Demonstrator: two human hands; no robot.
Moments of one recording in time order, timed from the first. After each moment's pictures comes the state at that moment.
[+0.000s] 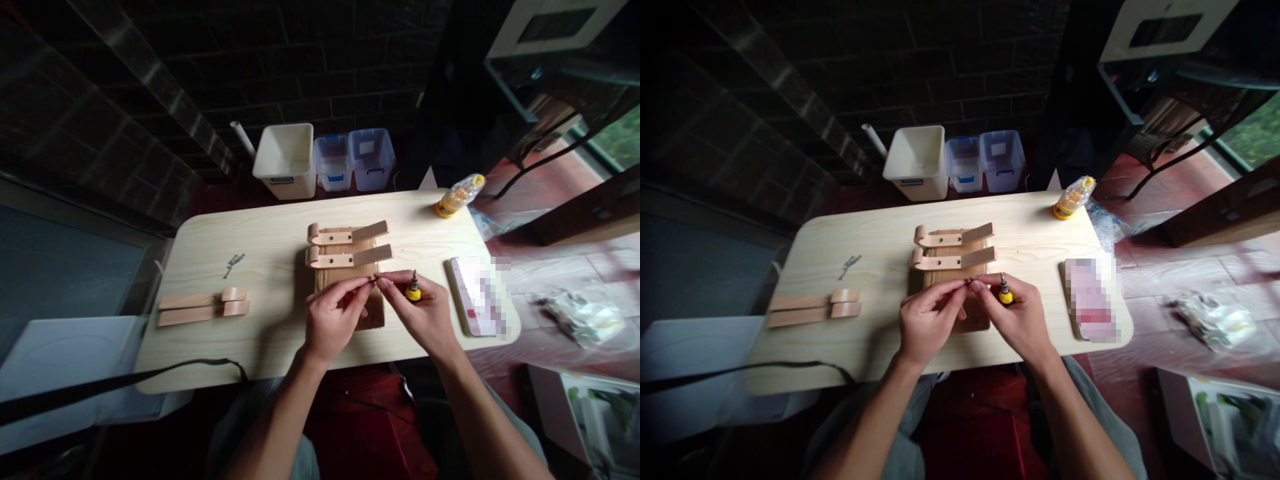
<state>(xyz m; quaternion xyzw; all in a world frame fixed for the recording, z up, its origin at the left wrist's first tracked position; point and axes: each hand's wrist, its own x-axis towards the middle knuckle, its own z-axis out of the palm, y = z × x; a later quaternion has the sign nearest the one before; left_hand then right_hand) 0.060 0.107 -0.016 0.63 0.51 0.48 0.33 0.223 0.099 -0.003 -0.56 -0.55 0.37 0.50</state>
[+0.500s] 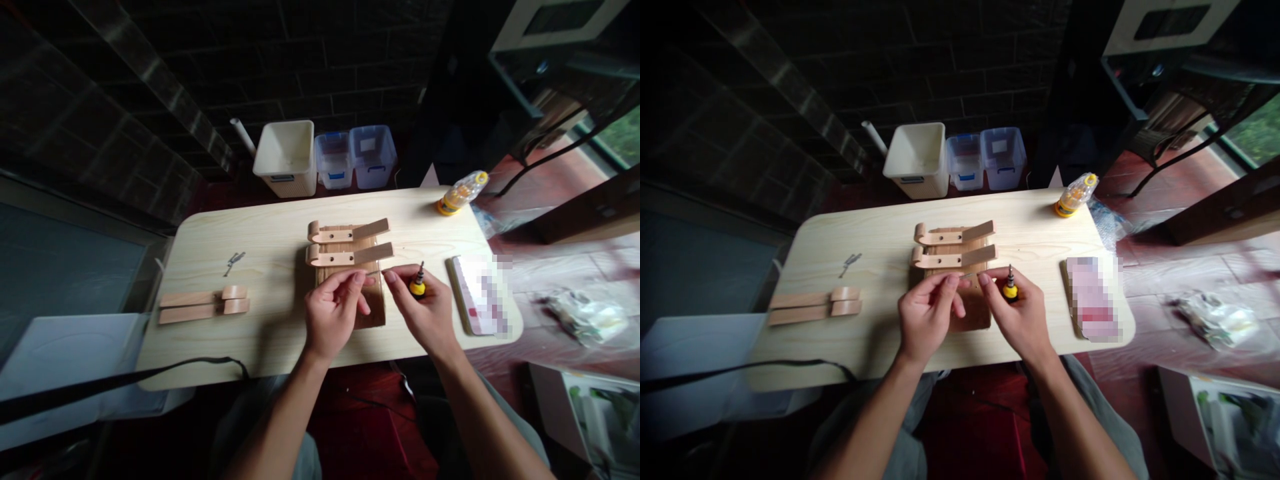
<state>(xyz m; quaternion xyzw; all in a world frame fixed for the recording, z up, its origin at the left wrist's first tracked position) 0.068 0.108 -0.008 0.49 0.51 0.52 0.48 0.219 0.099 -0.003 -0.58 -0.50 0.37 0.52</state>
